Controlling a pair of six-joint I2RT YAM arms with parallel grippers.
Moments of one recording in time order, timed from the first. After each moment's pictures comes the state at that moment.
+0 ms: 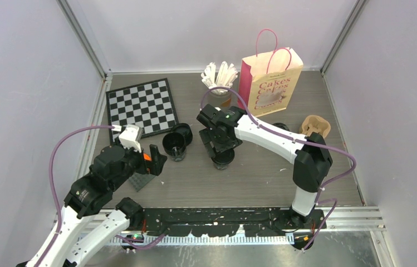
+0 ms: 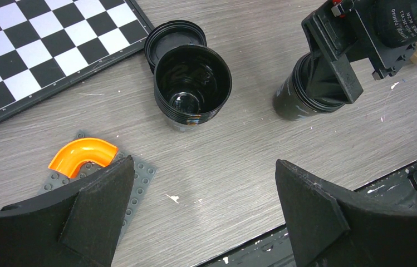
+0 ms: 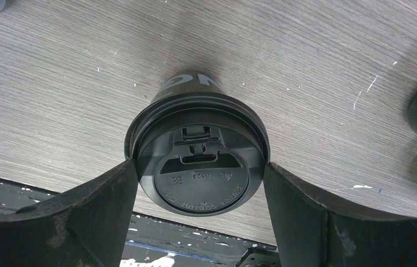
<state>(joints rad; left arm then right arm) -0.61 0.48 0.87 -0.82 -0.14 -0.28 0.90 1.79 1.56 -1.05 0.20 0.45</state>
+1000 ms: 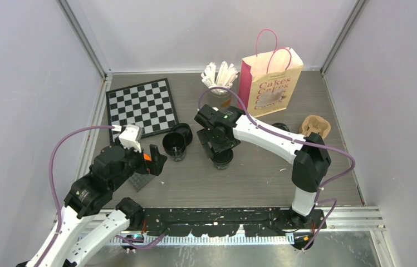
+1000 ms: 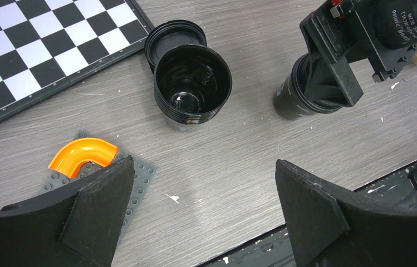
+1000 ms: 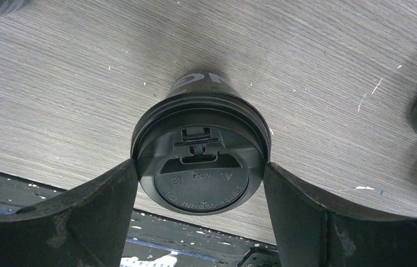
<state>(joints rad) -0.61 0.48 0.87 -0.82 -0.14 -0.28 0.92 1.80 1.59 -1.06 0.20 0.45</state>
